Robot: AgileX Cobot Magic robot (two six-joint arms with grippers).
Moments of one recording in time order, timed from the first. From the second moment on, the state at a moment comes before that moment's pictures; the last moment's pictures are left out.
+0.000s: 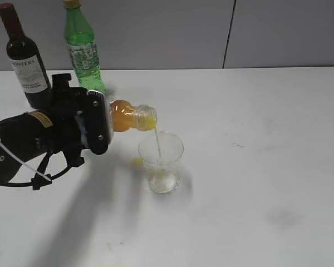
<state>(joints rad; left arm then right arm) -0.55 1.77 -0.63 -0.30 -0.62 1.63 0.02 0.00 -0.42 0.07 0.94 -0.07</state>
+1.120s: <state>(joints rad) -0.55 1.79 -0.65 -0.32 -0.68 1.87 0.02 0.00 -0.42 0.07 0.94 -0.07</state>
